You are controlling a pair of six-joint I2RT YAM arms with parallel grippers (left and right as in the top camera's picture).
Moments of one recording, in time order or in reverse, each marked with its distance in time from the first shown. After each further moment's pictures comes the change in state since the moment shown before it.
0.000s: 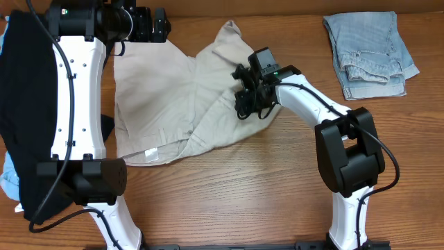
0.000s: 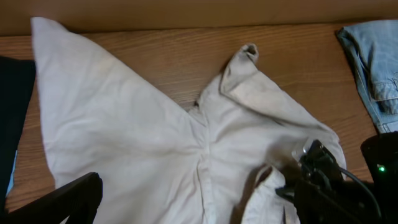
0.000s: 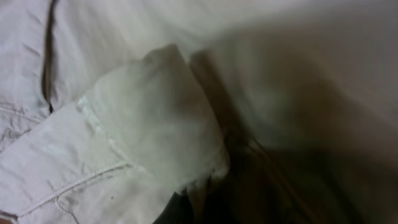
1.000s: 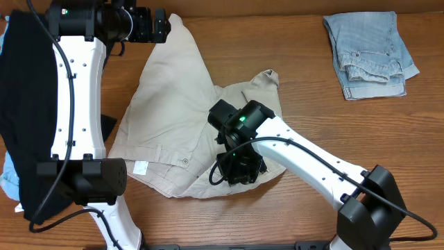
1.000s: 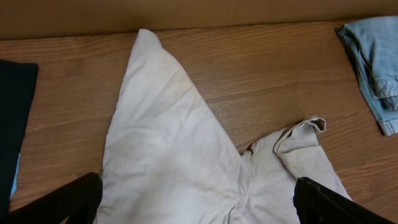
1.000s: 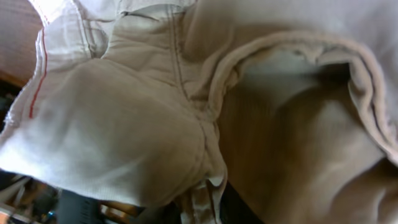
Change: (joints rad) left arm 0.000 0.000 0.000 0.000 0.000 0.019; right arm 0.407 -0.348 -0.091 -0.648 0.033 0.435
